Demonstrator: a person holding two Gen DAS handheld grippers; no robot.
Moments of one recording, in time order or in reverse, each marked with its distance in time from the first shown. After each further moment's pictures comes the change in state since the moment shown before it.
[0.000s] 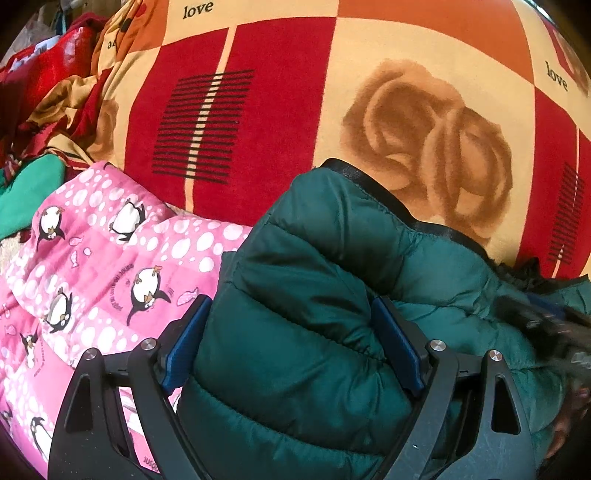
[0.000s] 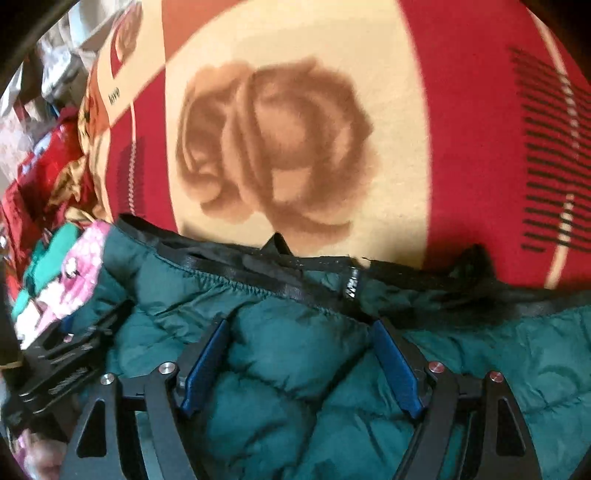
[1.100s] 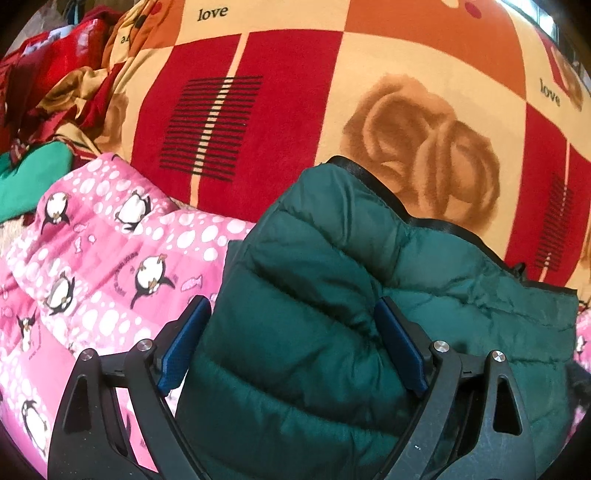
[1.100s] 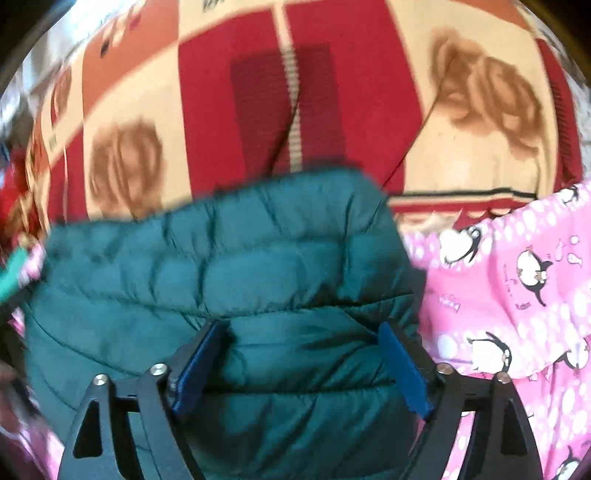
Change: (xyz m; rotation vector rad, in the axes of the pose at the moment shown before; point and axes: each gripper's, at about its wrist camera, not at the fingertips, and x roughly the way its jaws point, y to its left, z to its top) left arm -0.023 0.009 -0.010 -0.043 -0.023 -0.039; right arm -0.104 -0.124 -0.105 0.123 -0.067 -0.293
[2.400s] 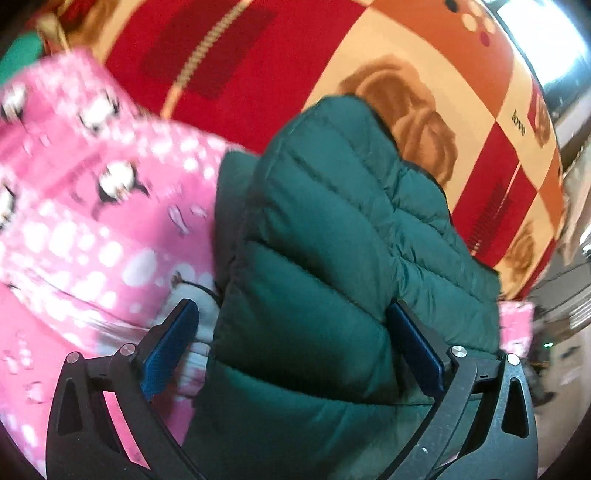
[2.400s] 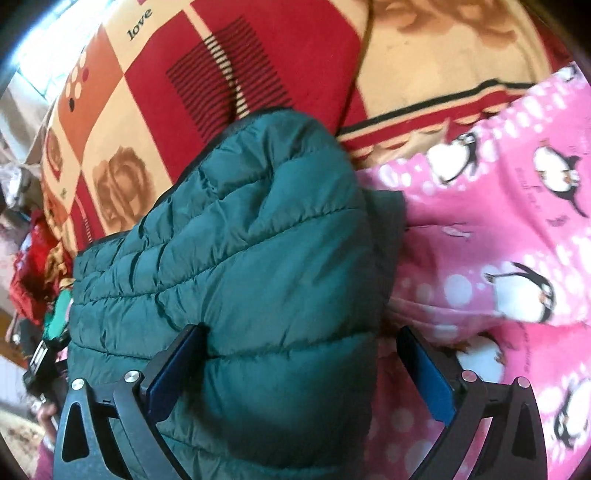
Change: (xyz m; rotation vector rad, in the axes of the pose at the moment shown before) left arm 0.009 0.066 -0.024 -0.167 0.238 -0.403; right arm 0.013 -0.065 -0.019 0.252 0.087 0.291
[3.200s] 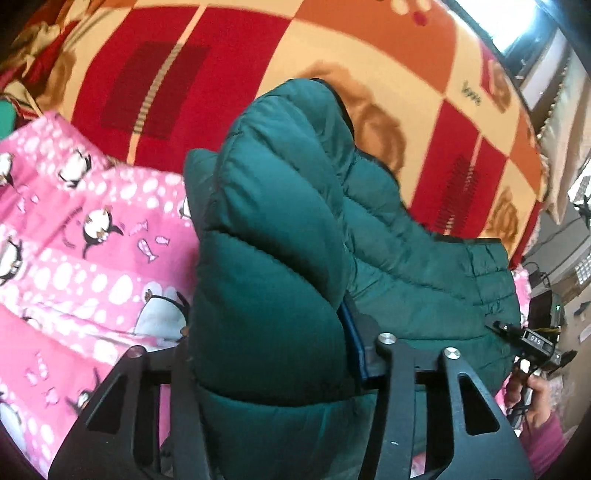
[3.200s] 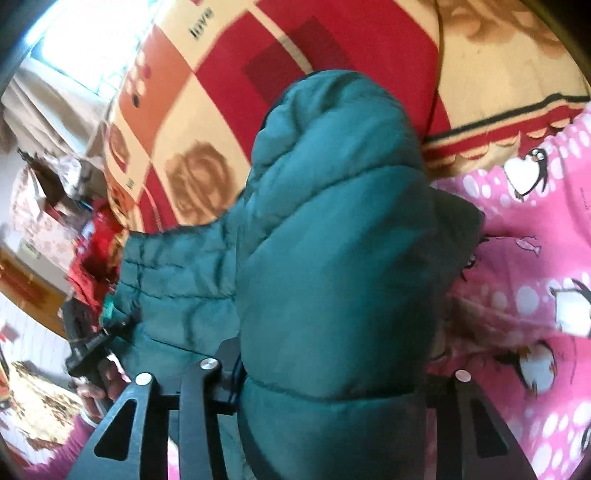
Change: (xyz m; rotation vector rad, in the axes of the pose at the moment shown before) left arm -0.039 -0.065 -0.010 0.192 -0.059 0.003; right arm -0.024 0.035 -0.002 -0.041 -0.002 0.266
